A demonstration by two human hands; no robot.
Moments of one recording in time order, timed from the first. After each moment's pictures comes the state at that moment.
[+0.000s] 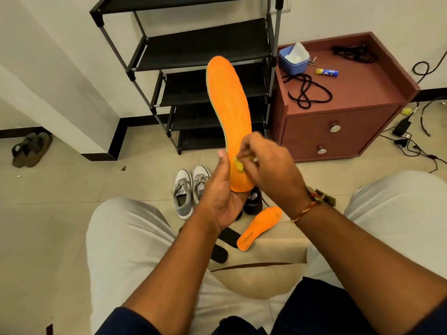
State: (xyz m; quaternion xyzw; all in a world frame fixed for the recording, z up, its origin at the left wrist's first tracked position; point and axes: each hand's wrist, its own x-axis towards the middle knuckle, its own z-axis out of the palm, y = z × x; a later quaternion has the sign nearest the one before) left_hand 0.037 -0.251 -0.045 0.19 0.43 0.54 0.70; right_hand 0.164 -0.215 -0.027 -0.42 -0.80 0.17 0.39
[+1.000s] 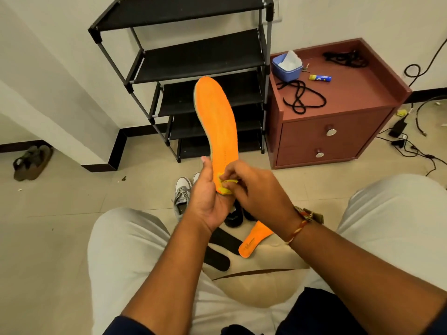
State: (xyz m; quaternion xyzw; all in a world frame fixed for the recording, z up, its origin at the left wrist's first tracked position) left_hand 0.019 -0.244 -0.041 0.13 0.43 0.54 0.71; right_hand 0.155 -0.235 -0.043 -0.39 -0.80 0.26 0.38
